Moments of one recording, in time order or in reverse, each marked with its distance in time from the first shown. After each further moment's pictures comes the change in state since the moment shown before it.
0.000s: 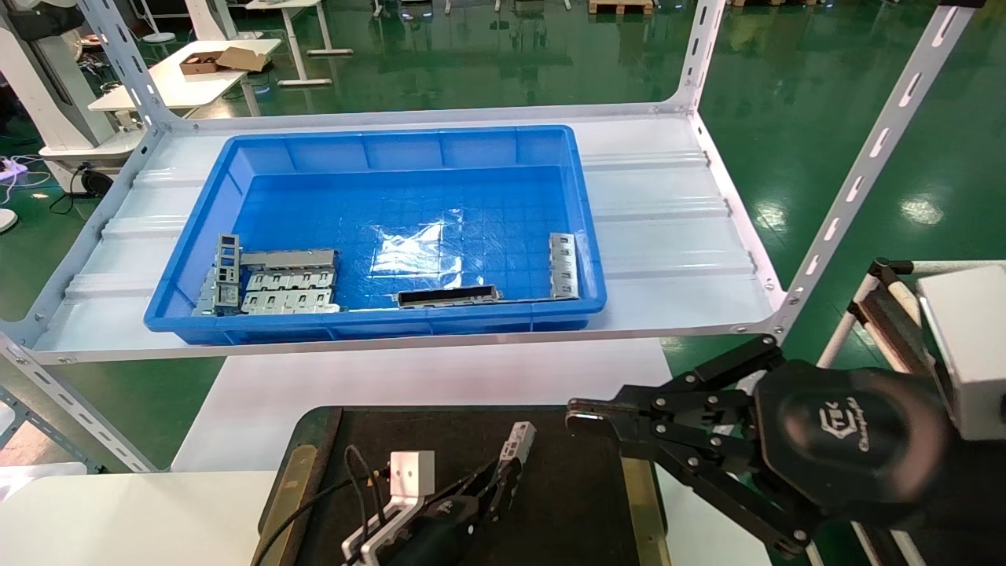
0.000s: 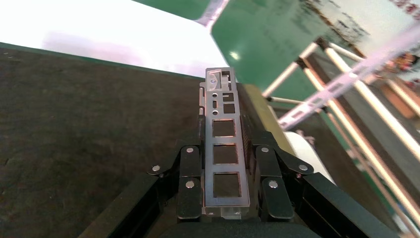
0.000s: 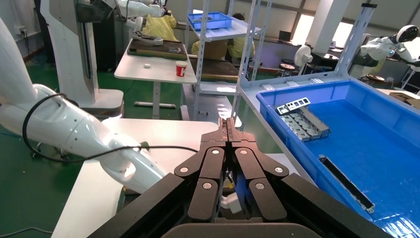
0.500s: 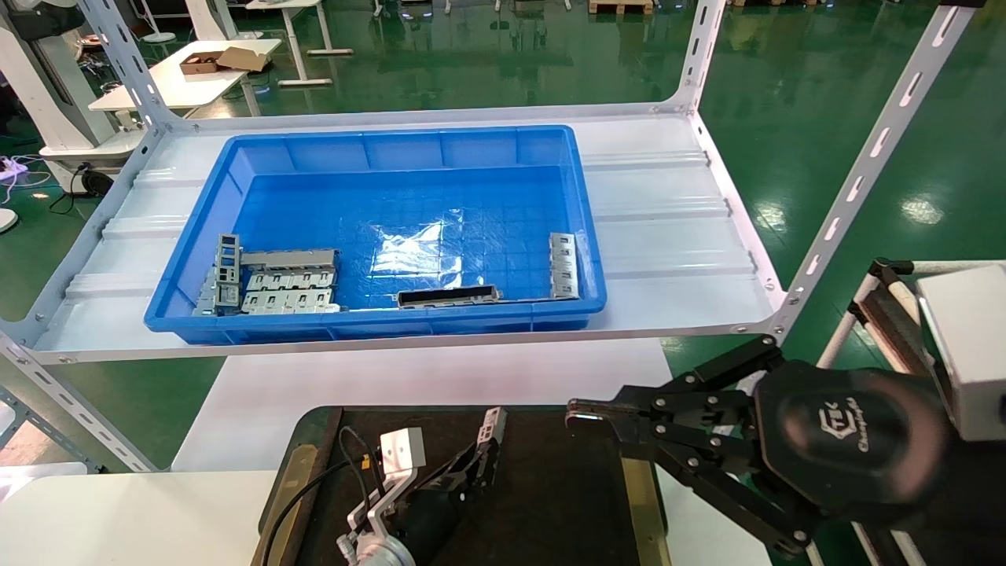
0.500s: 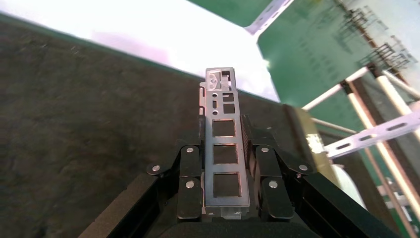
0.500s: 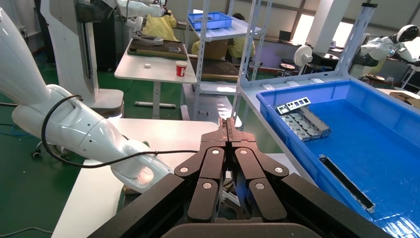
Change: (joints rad) left arm -0.100 0.056 0.131 0.121 -0.160 -0.219 0.003; right arm 0.000 0.000 -0.001 0.000 0.001 0.000 0.000
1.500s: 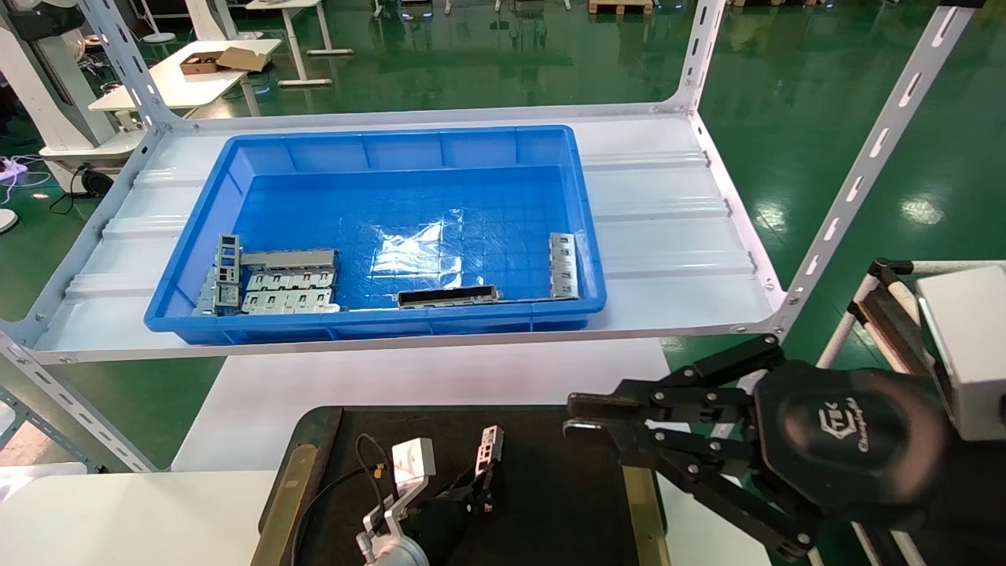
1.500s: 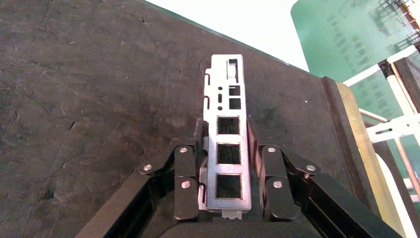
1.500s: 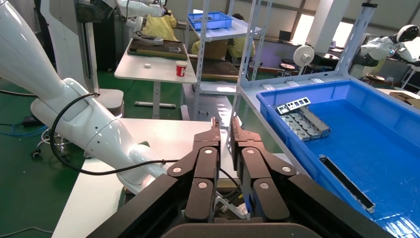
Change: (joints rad) left arm -0.110 -0.006 0.297 0.069 -0.147 -0.184 -0.131; right arm 0.000 0.001 -0.002 0.000 0.001 0.001 -0.001
